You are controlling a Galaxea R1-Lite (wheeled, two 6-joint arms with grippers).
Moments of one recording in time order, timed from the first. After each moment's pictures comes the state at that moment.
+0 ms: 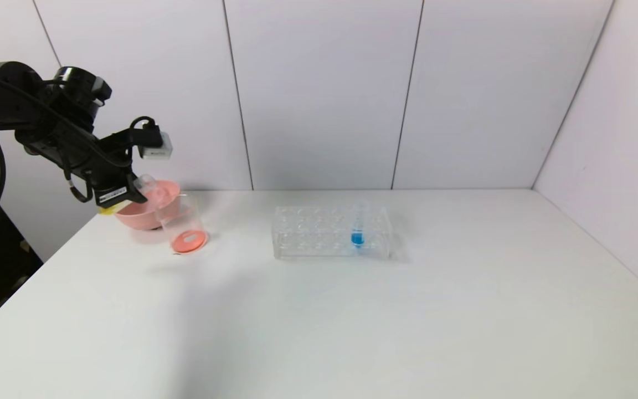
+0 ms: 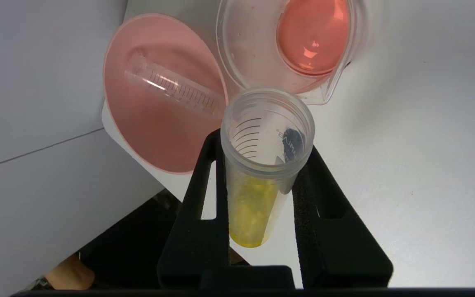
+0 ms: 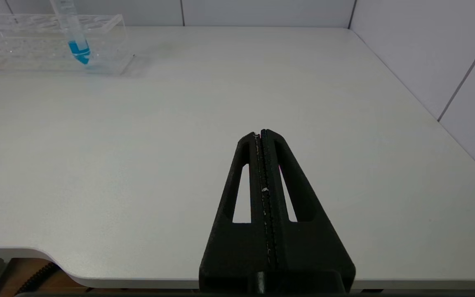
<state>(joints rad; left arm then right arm) 0.07 2.06 -2.00 0.83 -0.10 1.12 0.00 0.00 0.00 0.00 0.00 0.00</state>
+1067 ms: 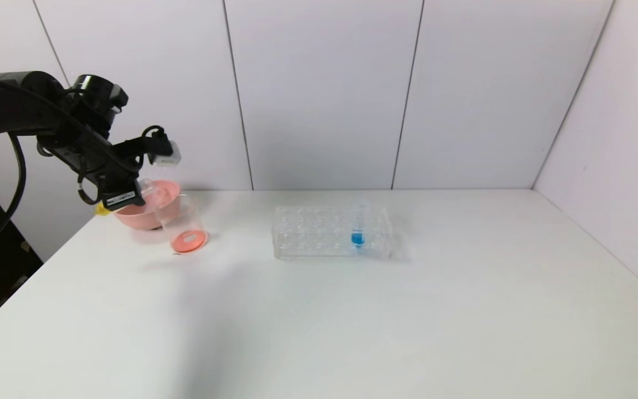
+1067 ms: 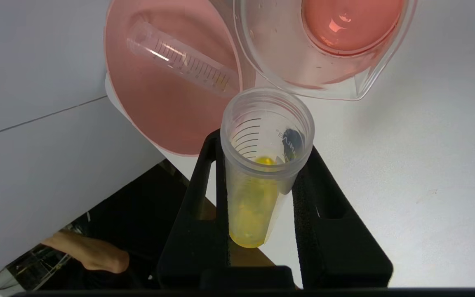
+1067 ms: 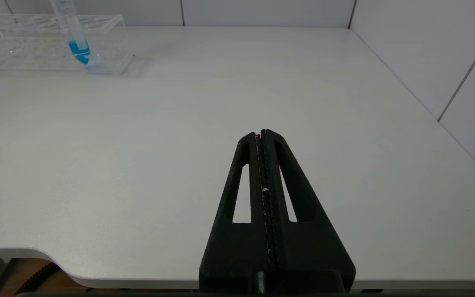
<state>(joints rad) 0.03 2.10 -2.01 0.81 0.06 1.07 0.00 0.00 0.00 0.00 0.00 0.00</state>
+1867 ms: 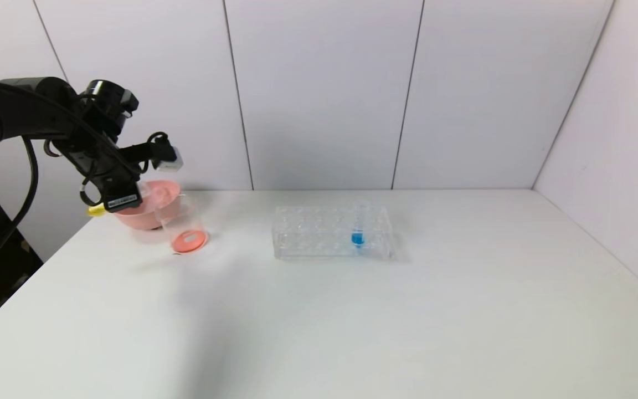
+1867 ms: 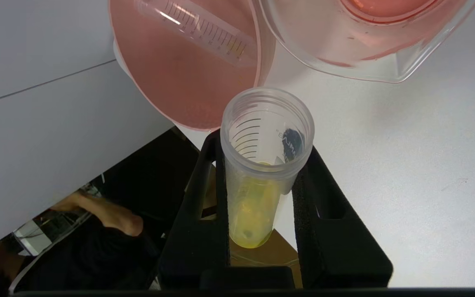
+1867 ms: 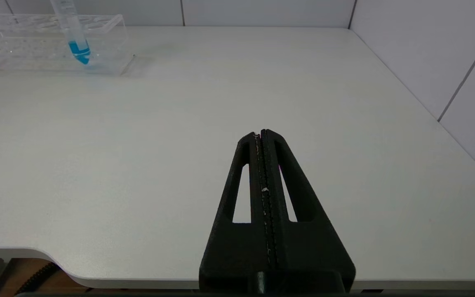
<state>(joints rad) 0.01 2.12 -2.01 0.80 0.22 1.06 0.00 0.00 0.00 0.00 0.00 0.00</state>
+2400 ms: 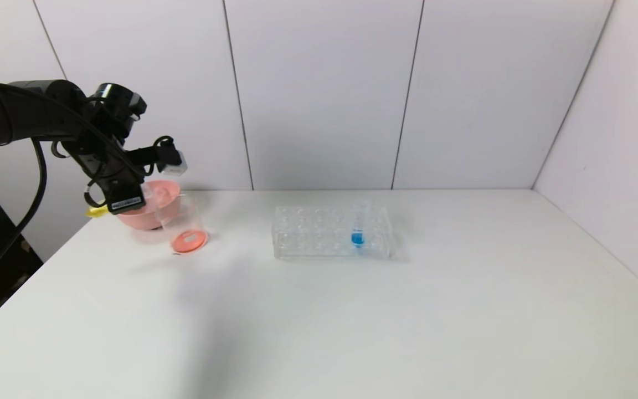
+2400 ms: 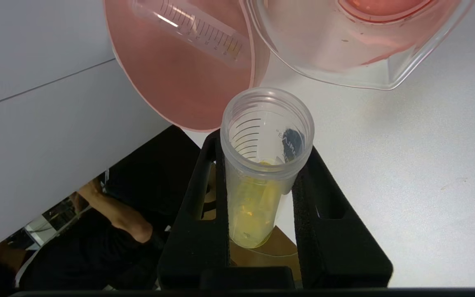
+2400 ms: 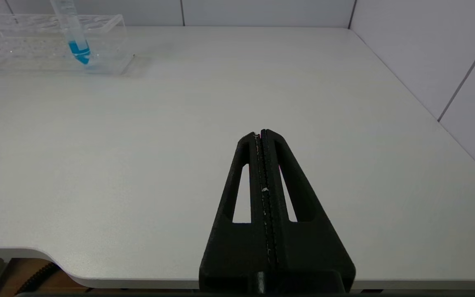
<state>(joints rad) -0.01 2.13 -2.01 0.81 0.25 1.06 0.00 0.00 0.00 0.00 0.00 0.00</state>
